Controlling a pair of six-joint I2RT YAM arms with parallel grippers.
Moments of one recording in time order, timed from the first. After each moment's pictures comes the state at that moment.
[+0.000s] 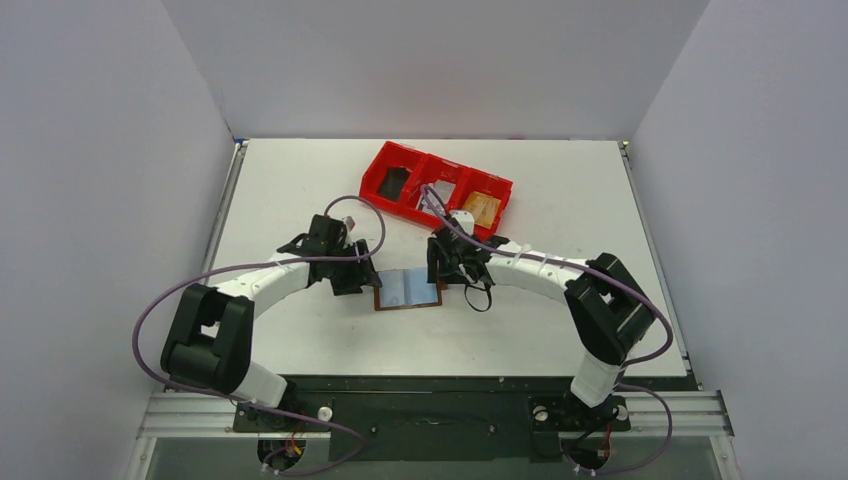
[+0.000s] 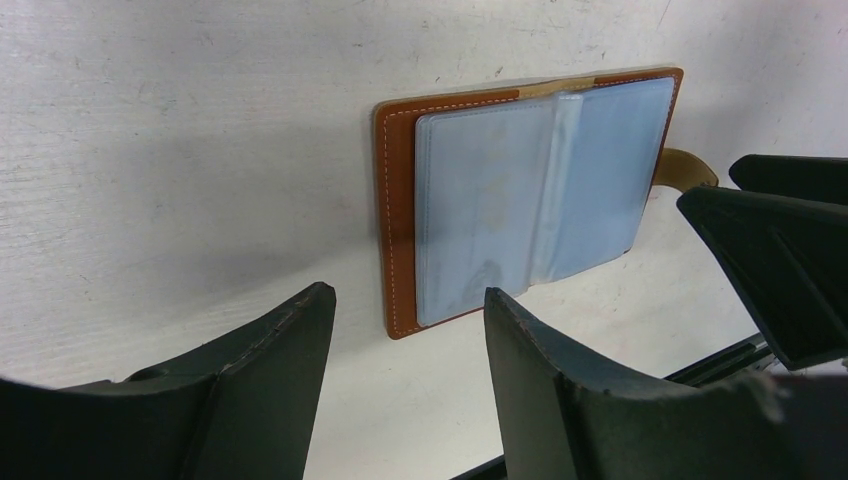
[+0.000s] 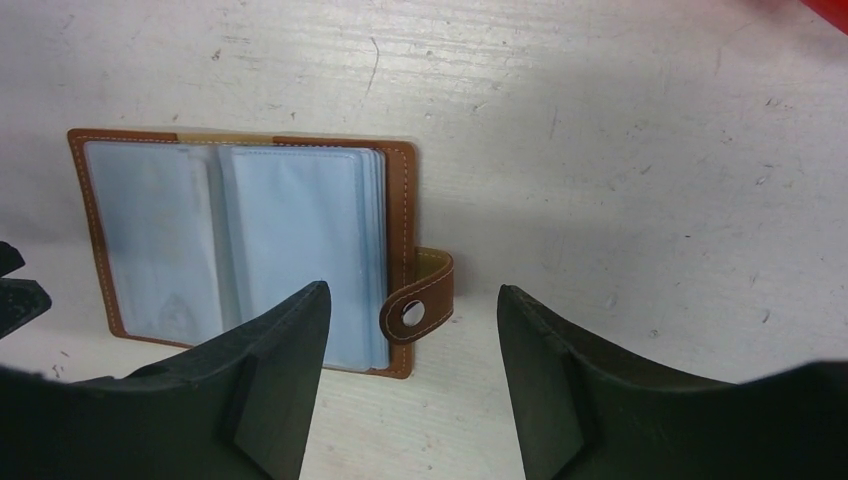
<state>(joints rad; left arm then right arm) -0.34 1.49 0.80 -0.34 0.27 -0.60 0.76 1.73 1.09 -0.36 0.17 0.65</state>
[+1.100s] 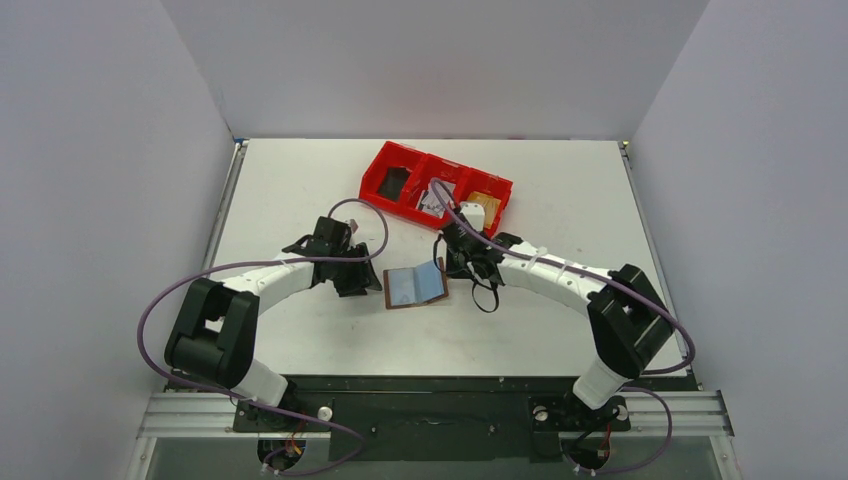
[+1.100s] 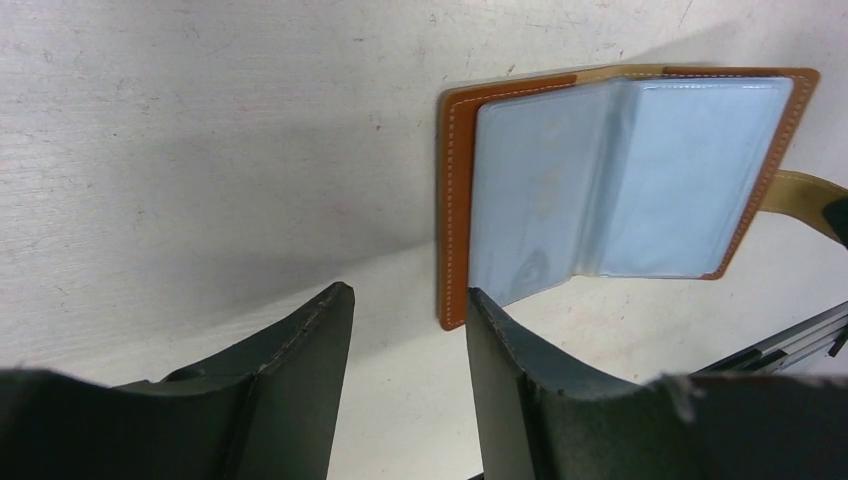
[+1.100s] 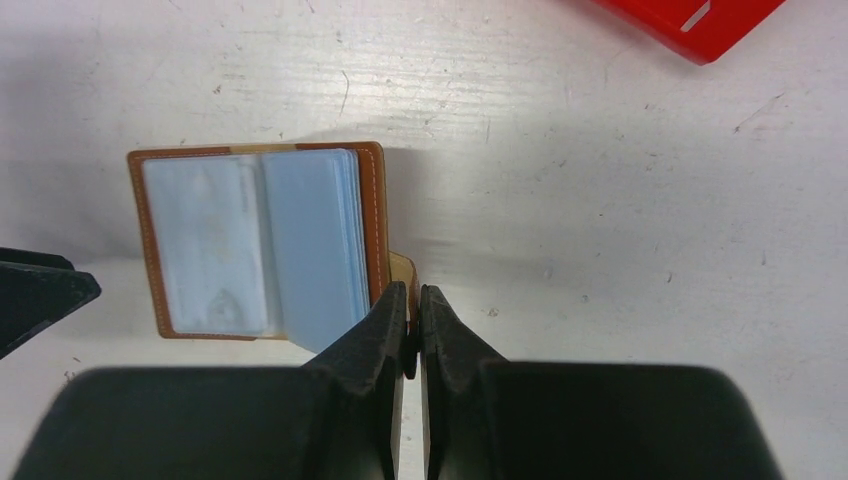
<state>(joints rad) -0.36 1.52 0.79 -0.32 0.26 -0.62 0.76 1.65 1.10 -0.43 0.26 0.65</state>
